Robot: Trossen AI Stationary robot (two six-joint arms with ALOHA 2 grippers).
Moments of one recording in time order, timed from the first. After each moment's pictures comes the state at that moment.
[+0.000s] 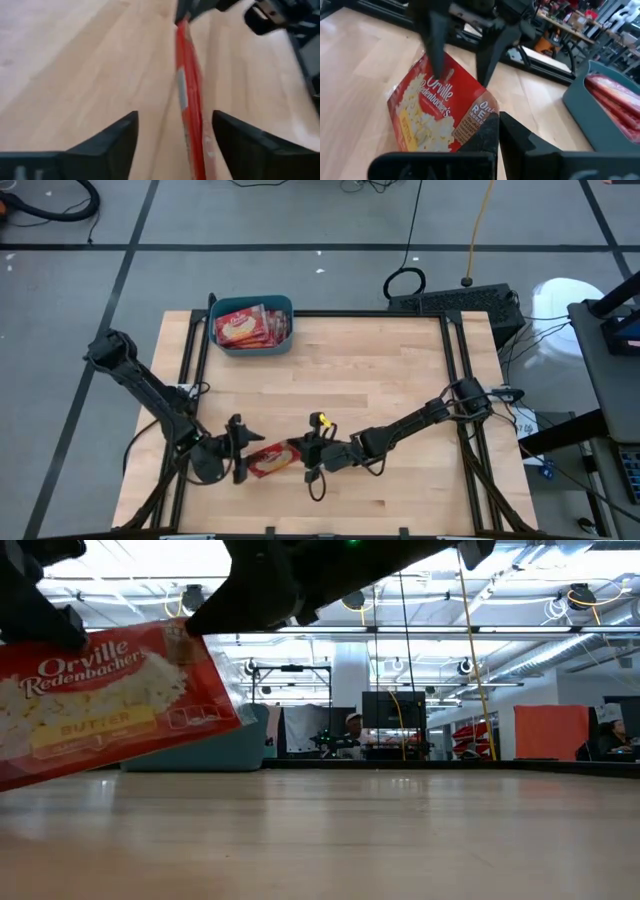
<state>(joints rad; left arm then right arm) -0.83 1.27 0.54 -0.10 -0.73 -0.84 0.38 2.05 1.29 0.37 0.58 -0.17</state>
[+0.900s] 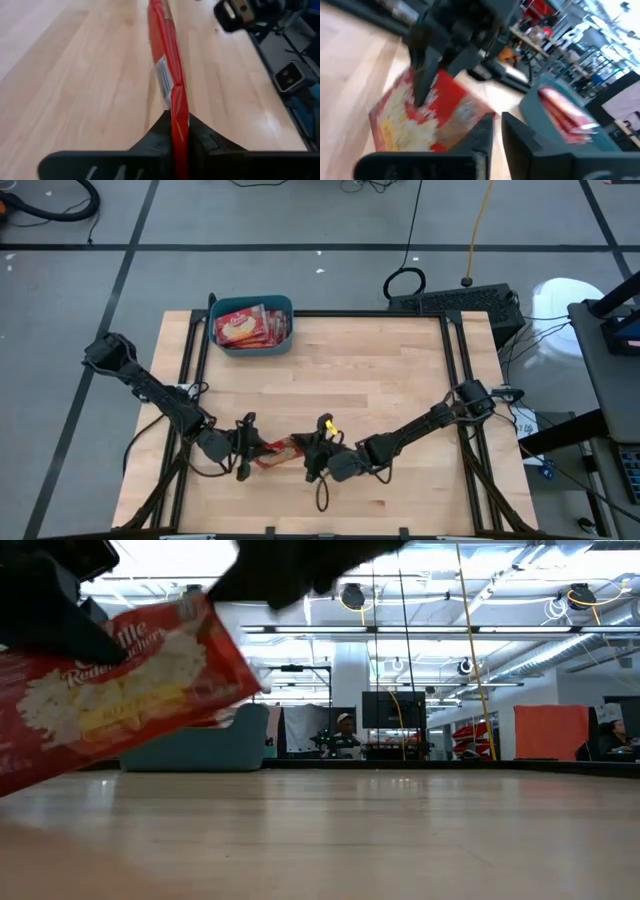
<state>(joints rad) -0.67 1.27 0.41 0.28 -0.46 -0.54 0.43 2.04 1.29 0.43 0.80 -0.34</state>
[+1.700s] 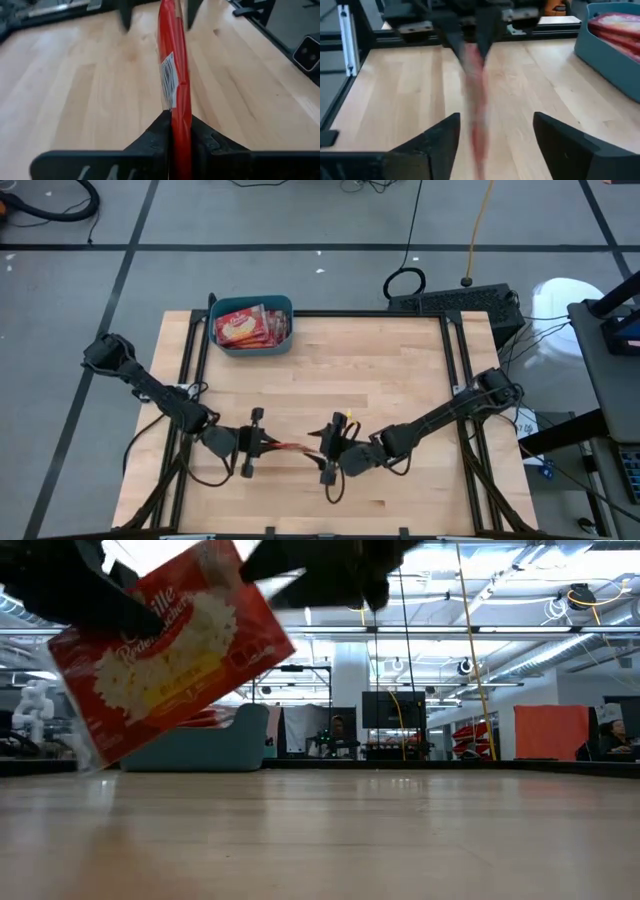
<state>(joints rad) -0.61 1.27 0.49 0.26 -0.45 -0.11 0.45 1.85 1.20 0.14 0.58 0.30</state>
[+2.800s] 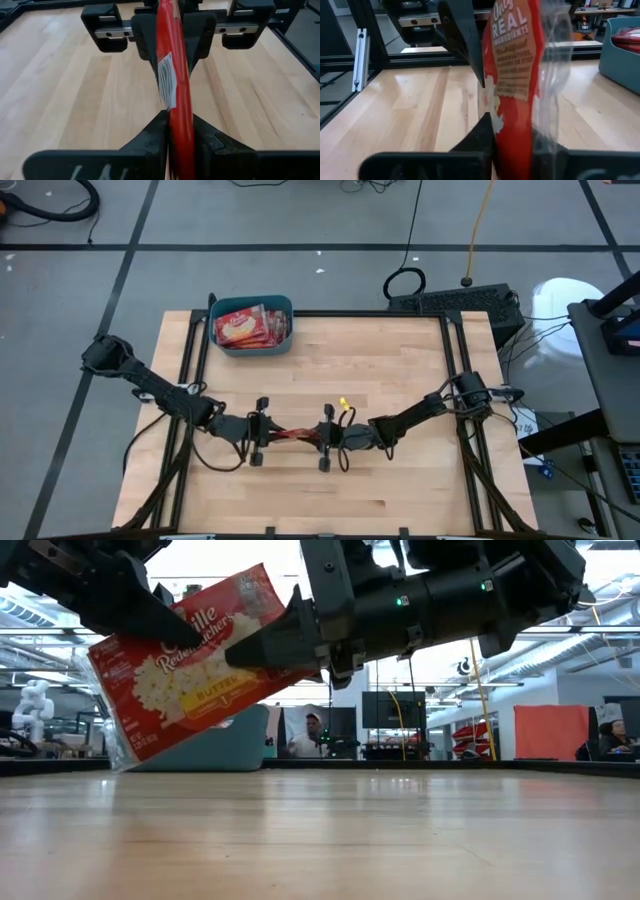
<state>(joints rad) -0.47 1.27 0.50 0.26 -0.36 -0.15 0.31 2.03 0.96 0.87 0.36 0.14</state>
